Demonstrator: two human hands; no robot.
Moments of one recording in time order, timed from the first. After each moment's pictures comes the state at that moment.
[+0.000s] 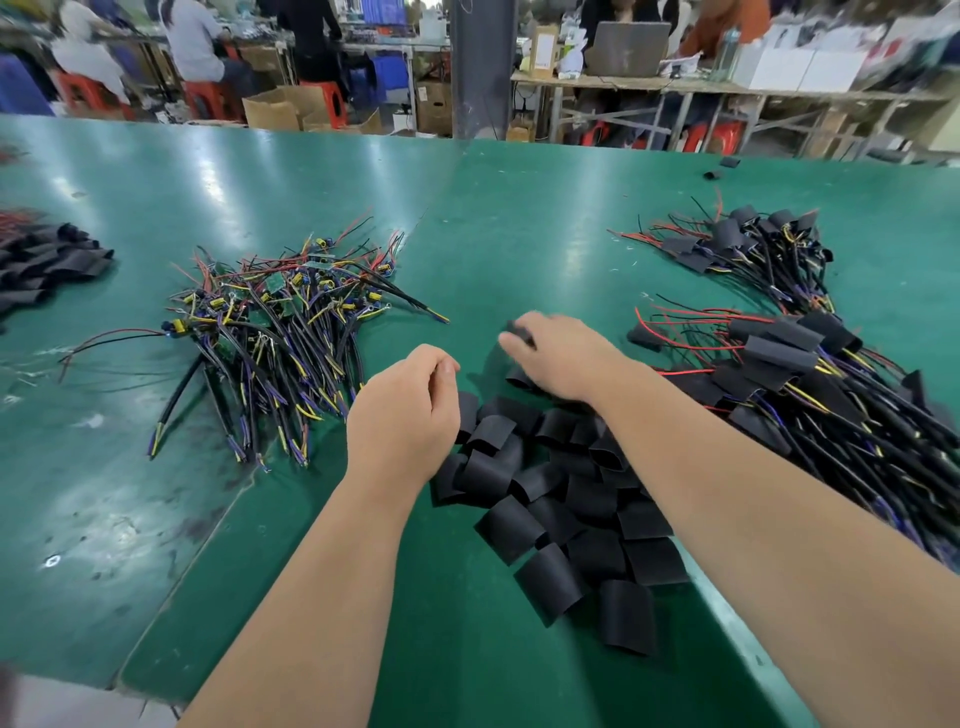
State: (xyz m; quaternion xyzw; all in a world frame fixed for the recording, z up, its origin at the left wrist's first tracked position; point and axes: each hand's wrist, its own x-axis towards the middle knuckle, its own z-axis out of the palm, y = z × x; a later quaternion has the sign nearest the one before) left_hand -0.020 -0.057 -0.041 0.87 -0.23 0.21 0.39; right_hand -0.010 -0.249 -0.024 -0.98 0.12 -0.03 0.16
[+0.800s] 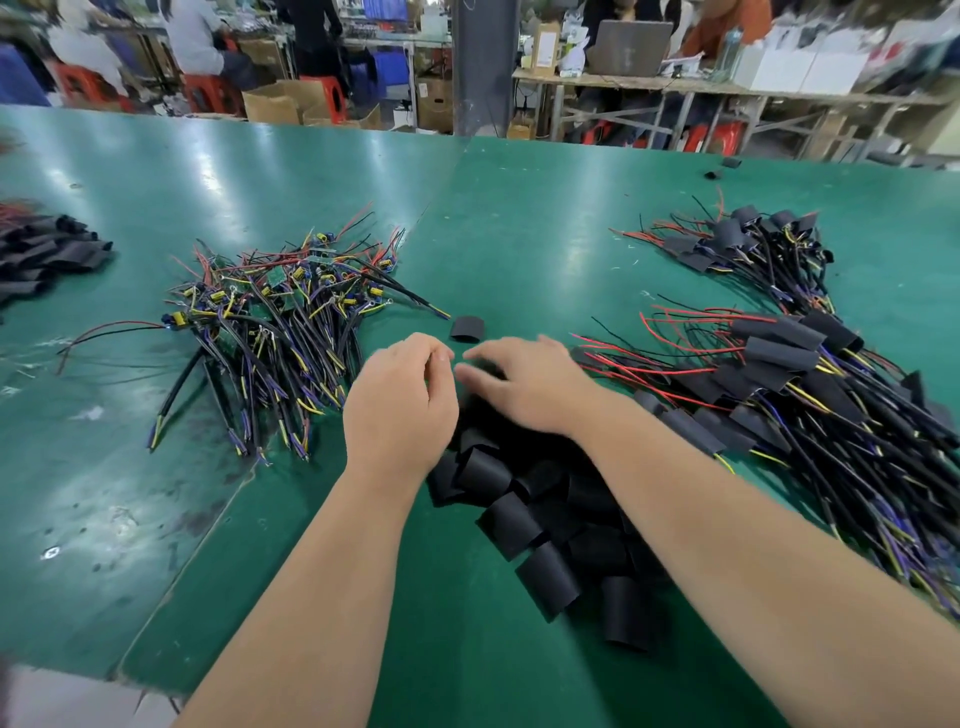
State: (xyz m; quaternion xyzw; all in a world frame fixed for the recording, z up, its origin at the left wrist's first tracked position) left_hand -0.019 -0.057 -0.038 0.86 -0.21 0.24 0.39; right_hand -0.034 -0.204 -0.021 -0.99 0.01 -0.01 0.16
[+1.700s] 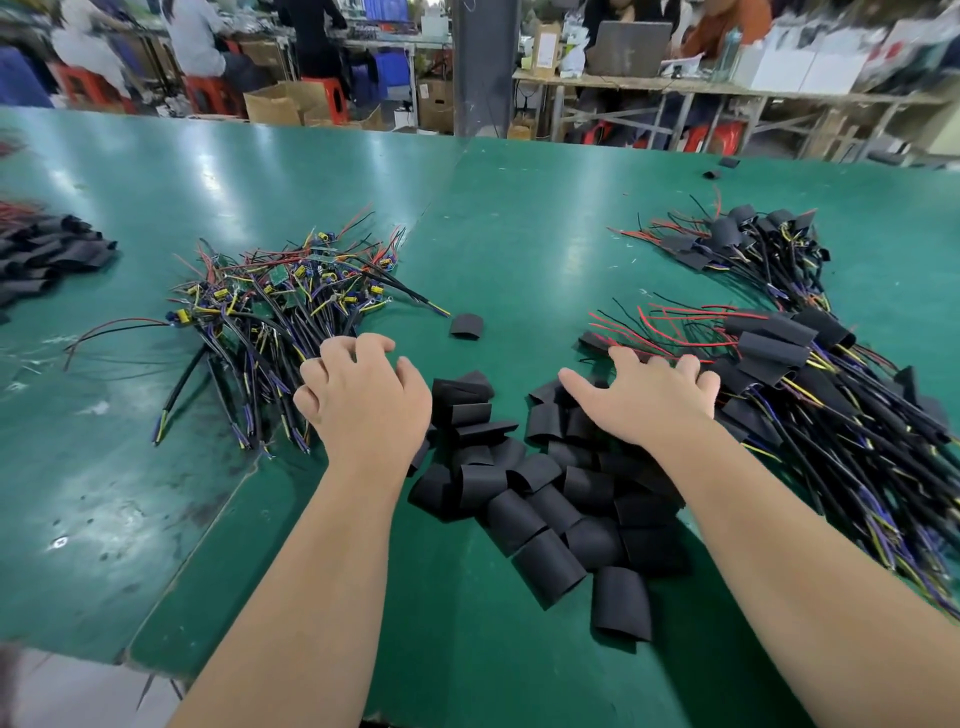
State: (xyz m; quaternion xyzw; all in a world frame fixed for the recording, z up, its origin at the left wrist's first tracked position) left_hand -0.008 -0.049 -0.047 0.94 -0.01 0.19 0.28; right_hand -0.083 -0.265 -0.035 -0.94 0.34 0.01 0.02
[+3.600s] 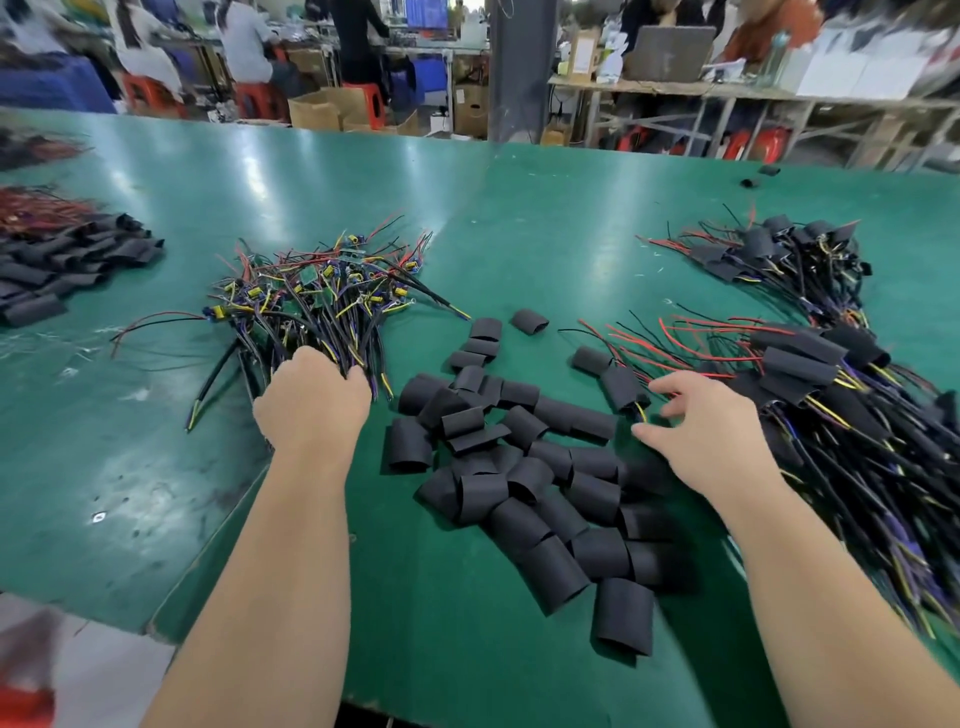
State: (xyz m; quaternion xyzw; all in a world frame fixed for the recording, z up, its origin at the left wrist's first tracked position) left_hand 0.029 0.001 -0.044 0.97 0.09 0.12 0.21; right_hand -0.126 -0.275 -0.028 -0.92 0.28 -0.14 0.25
